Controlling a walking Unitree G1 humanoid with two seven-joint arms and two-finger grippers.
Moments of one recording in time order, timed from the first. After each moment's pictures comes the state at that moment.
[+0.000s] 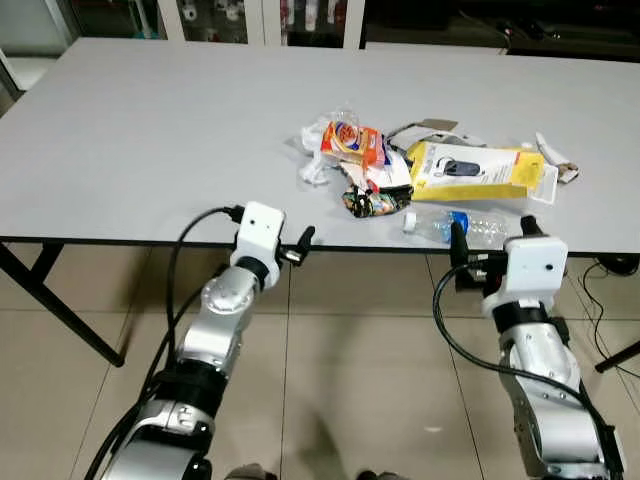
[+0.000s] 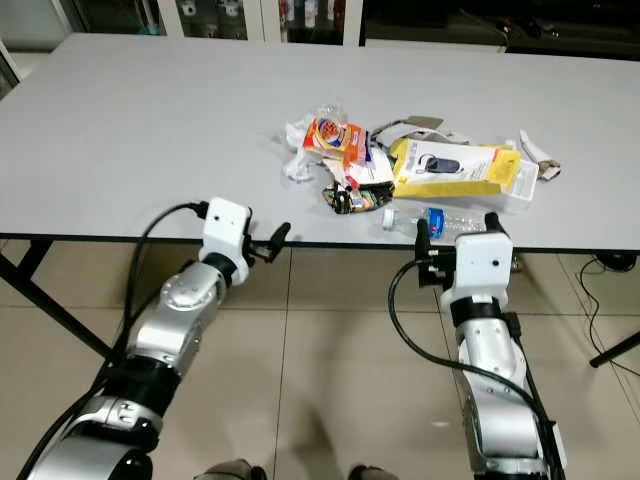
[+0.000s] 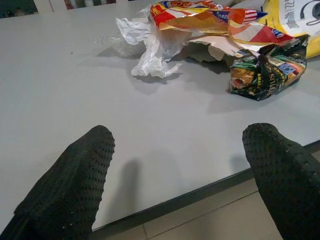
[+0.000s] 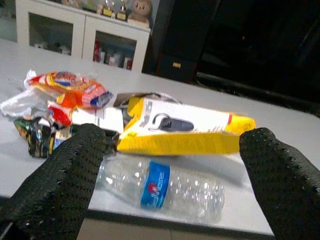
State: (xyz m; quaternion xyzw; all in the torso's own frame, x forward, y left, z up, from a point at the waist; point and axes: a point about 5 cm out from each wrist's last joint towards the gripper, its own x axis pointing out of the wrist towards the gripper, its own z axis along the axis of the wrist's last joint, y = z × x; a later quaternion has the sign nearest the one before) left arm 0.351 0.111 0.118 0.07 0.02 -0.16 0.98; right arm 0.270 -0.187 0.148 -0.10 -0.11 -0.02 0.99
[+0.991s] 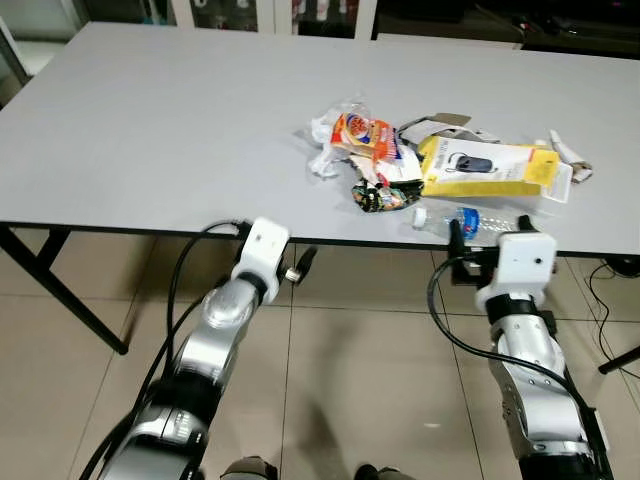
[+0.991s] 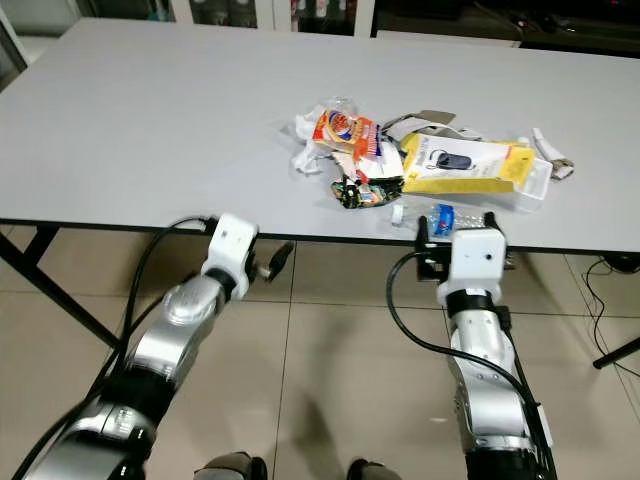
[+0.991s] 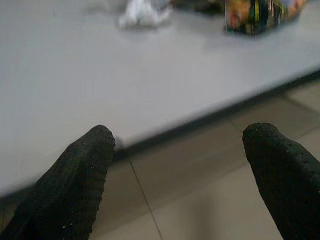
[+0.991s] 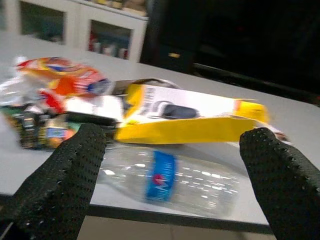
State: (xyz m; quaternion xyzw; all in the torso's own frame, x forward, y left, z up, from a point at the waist) left arm 0.337 0.120 0.091 0.11 0.07 -0.19 0.97; right arm 0.284 -0.192 0.135 -0.08 -0.10 -0.06 0.99
